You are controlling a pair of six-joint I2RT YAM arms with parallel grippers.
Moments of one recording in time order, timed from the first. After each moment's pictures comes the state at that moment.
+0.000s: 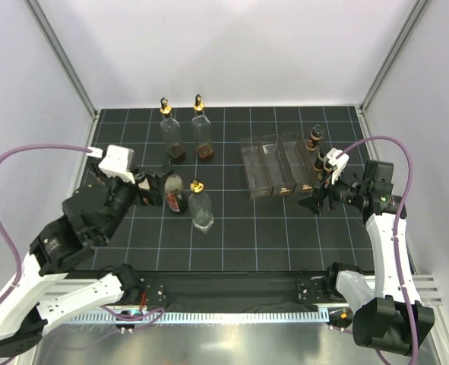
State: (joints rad) left arm -0.90 0.69 1.20 -0.63 -0.56 -0.11; right arm -0.22 0.92 0.83 -0.72 -0.94 -0.57
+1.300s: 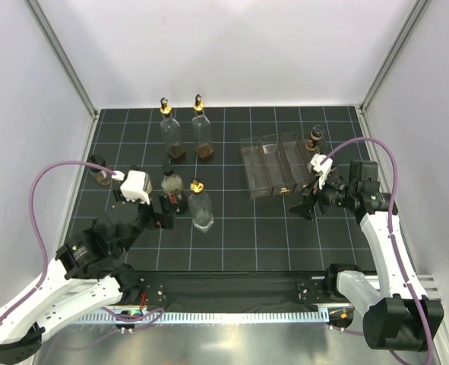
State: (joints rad) left arm -0.89 0.55 0.83 -0.71 -0.53 -0.39; right arm -0.07 0.94 0.81 -0.73 -0.92 -0.62
